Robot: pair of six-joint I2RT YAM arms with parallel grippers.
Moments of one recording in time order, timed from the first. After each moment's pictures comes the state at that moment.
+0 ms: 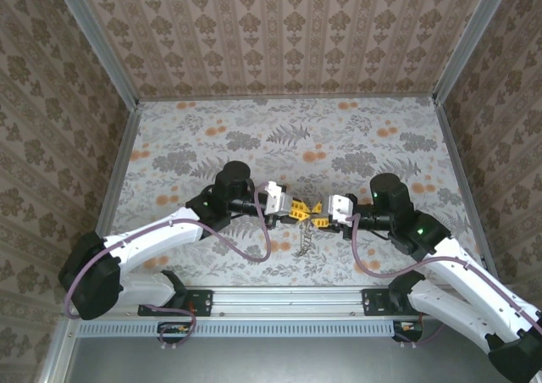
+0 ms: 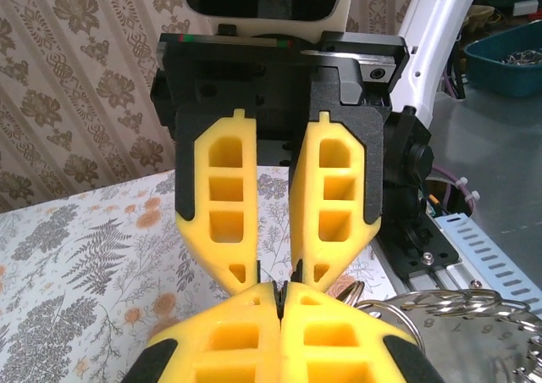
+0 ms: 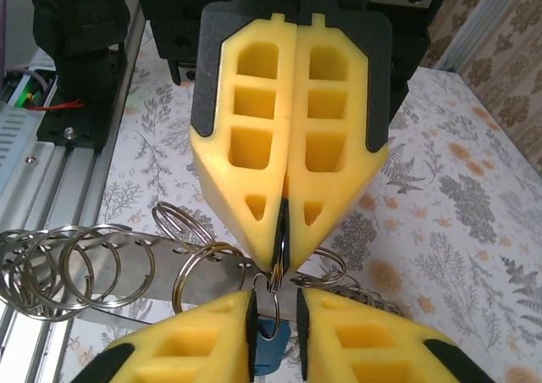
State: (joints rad) left arm -0.89 1.25 0.76 0.24 0.88 0.40; right arm 0.57 0.76 0.69 -0.41 -0.62 -0.63
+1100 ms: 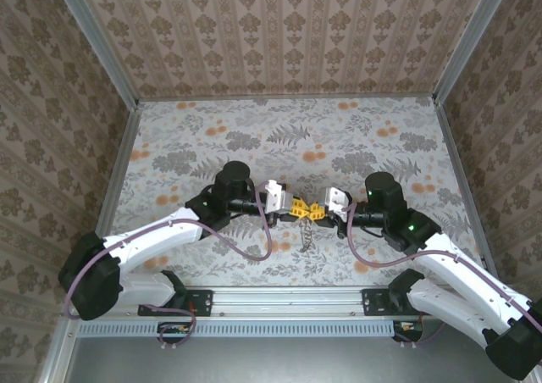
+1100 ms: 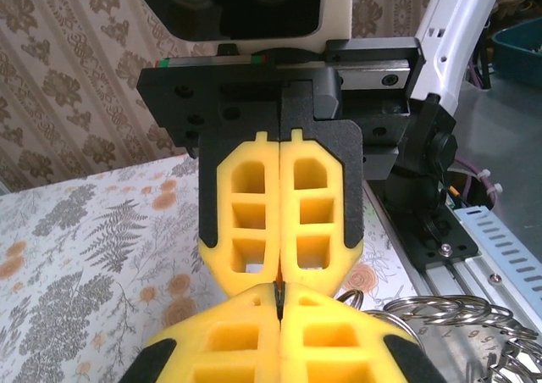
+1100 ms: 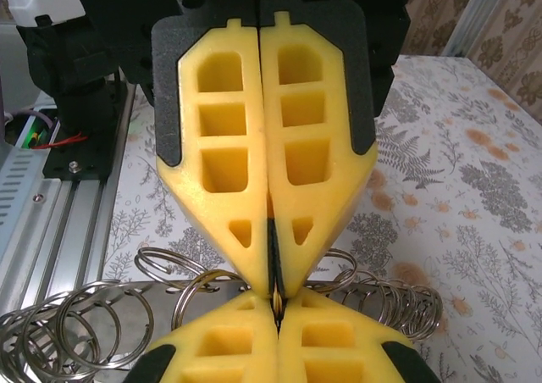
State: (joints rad) left arm -0.89 1.24 0.77 0.19 0.82 0.40; right arm 0.56 0.82 0.64 -0.28 -0.64 -0.48
